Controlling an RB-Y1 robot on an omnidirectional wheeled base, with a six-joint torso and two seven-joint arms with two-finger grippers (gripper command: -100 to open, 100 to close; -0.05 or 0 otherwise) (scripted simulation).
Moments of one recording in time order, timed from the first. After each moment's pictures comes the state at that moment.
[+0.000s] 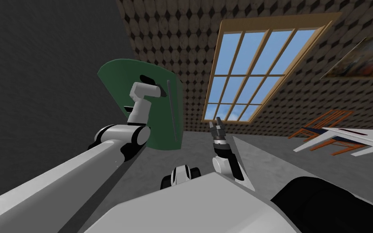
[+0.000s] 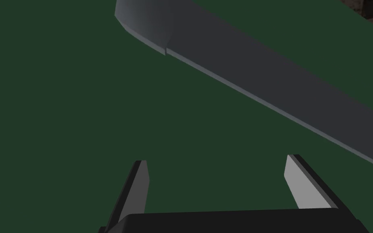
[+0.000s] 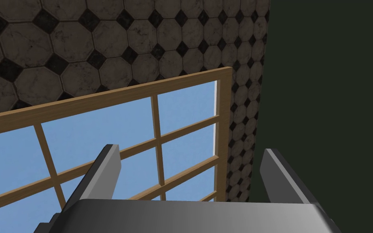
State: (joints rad) left arm -1.41 0.24 0.16 -1.08 0.02 0.87 0.70; right arm 0.53 -0.03 -0.01 -2.35 -0.10 -0.37 0.02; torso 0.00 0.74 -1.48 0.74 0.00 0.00
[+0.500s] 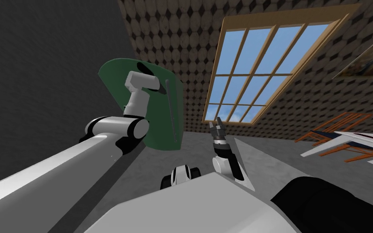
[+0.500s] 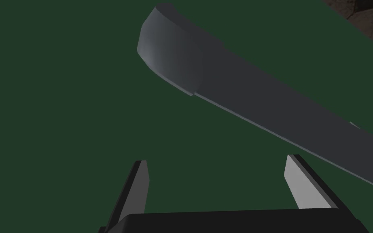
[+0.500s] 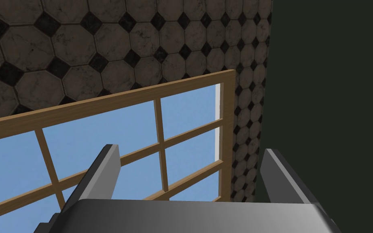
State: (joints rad) left arm -1.55 0.27 0.18 -0.97 0.02 0.99 0.73; right arm 0.53 -0.03 -0.01 -2.35 -0.10 -0.37 0.02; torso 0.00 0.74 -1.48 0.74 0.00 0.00
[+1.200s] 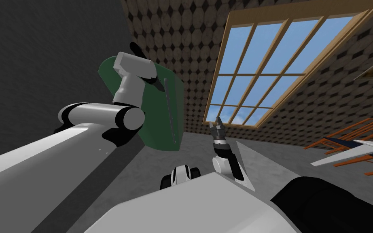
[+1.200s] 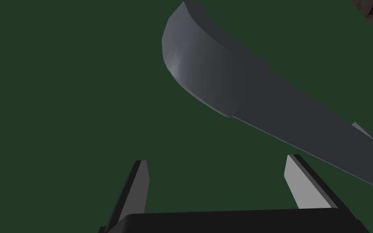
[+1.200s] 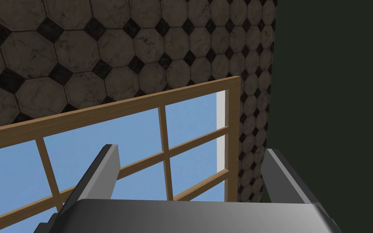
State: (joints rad) left arm -1.73 0.31 0.20 -0.80 -0.01 1.16 0.75; right arm 0.53 -0.03 -0.01 -2.35 -0.10 -0.37 0.02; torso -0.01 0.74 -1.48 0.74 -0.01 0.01
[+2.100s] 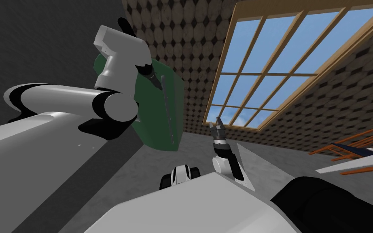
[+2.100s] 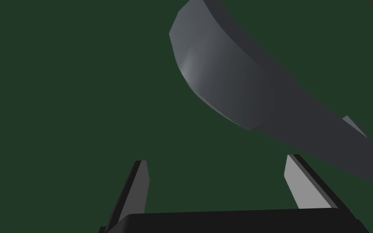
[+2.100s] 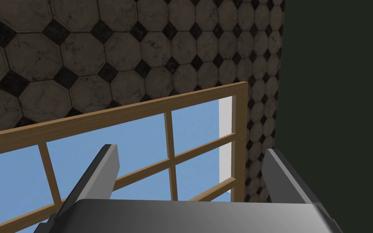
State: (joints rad) left arm -1.88 0.36 0.22 -0.67 -0.03 1.31 0.77; right arm 0.53 -0.03 -0.01 -2.35 -0.10 -0.37 0.02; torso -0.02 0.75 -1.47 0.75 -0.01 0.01
